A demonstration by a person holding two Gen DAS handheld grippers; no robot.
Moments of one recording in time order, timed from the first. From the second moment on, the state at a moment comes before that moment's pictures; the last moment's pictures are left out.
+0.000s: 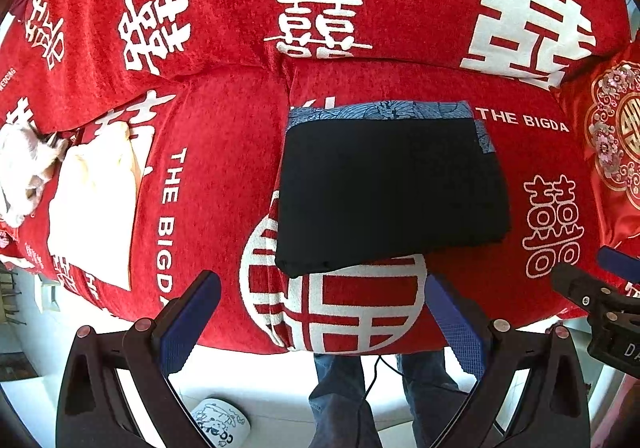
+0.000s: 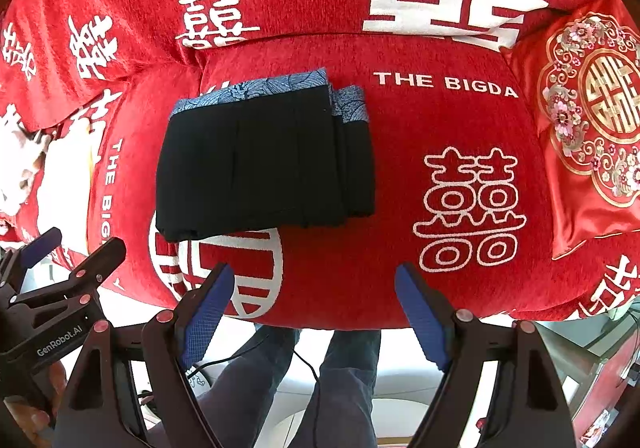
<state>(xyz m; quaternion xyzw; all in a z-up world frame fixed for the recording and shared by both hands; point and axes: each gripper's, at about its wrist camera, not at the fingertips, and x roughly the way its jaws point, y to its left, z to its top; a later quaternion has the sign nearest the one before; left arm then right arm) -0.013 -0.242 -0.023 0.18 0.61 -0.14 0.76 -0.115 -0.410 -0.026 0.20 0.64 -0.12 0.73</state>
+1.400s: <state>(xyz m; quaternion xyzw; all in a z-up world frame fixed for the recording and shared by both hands) -0.014 -0.243 -0.026 0.17 0.62 -0.14 0.76 -0.100 -0.407 -0.027 0.17 0.65 -0.11 0.73</state>
